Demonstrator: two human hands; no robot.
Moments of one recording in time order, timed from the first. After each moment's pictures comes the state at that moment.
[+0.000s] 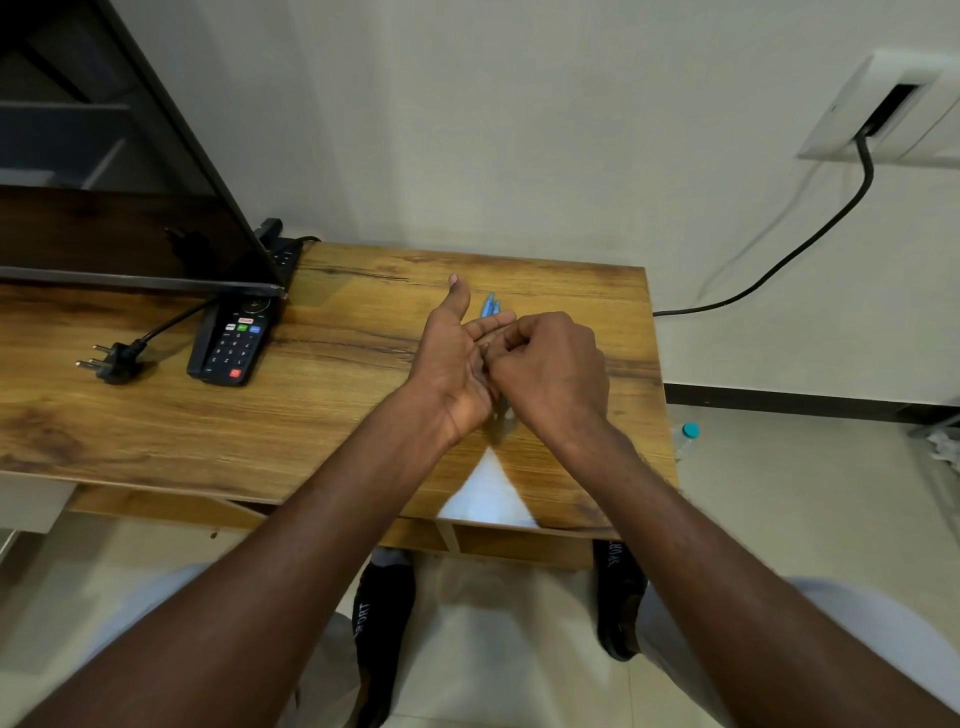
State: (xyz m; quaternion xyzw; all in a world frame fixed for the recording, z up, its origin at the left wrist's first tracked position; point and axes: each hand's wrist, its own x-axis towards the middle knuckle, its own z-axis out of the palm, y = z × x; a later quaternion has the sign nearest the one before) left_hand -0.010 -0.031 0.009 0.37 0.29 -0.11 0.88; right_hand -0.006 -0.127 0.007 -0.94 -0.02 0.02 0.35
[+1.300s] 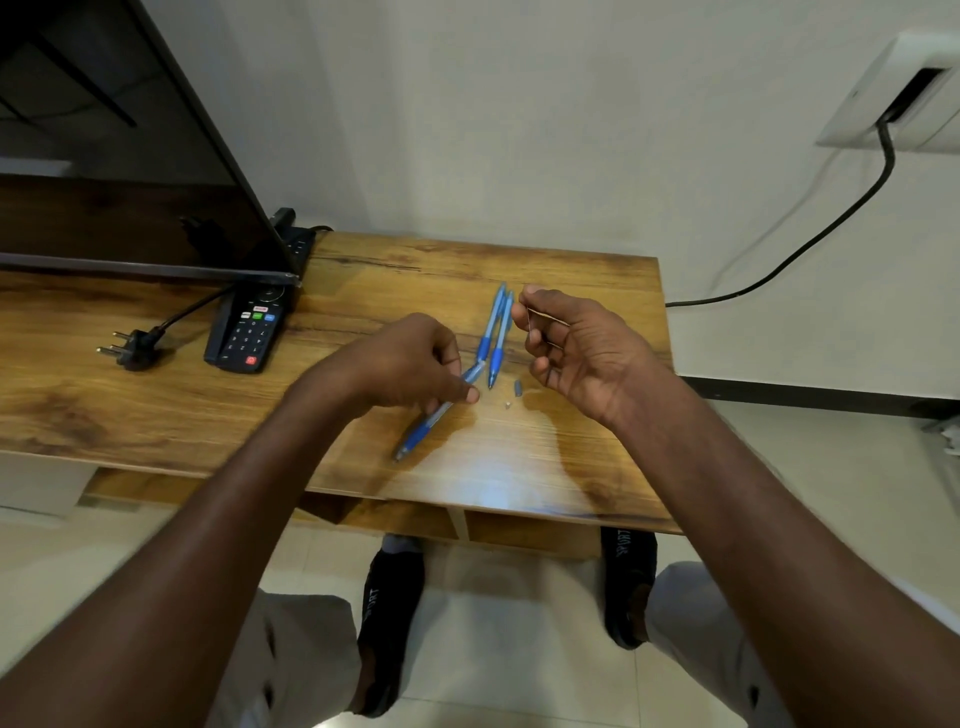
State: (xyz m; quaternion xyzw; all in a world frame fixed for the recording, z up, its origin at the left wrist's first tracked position) left_hand -0.037 0.037 0.031 0.88 0.10 -0.24 0.39; right_hand 0.016 -0.152 0.017 -0.57 0.16 0.30 0.75
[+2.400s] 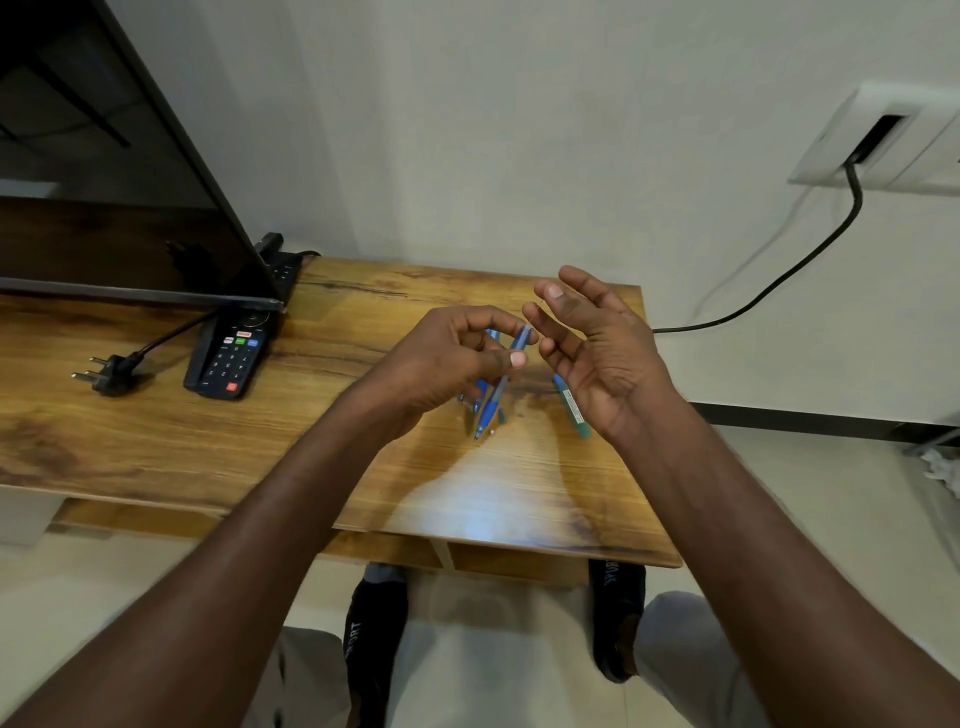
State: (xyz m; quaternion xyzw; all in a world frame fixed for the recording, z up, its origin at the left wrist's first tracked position) left_hand -0.015 0.005 0.023 0.78 0.04 -0.12 0.61; right_hand 0.024 -0.168 0.034 -0.50 0.11 0.17 0.84
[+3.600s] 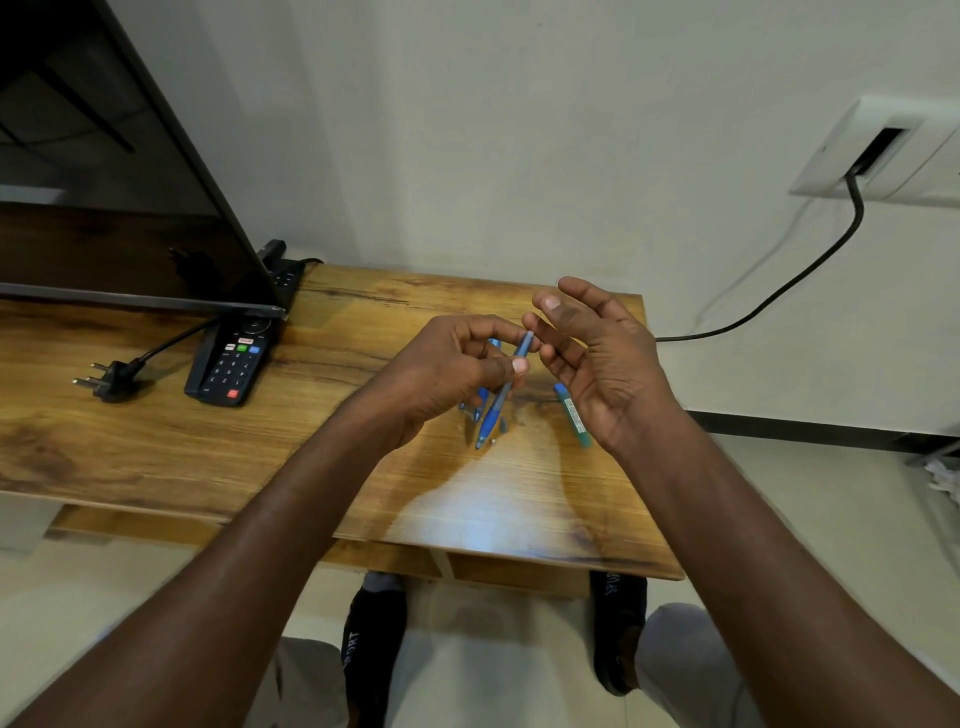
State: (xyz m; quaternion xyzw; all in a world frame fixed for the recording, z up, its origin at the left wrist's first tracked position) left_hand -0.014 0.005 0.023 0.78 0.04 -0.11 0.62; right_hand 0.024 -0.166 0.032 -0.52 0.10 0.15 0.83
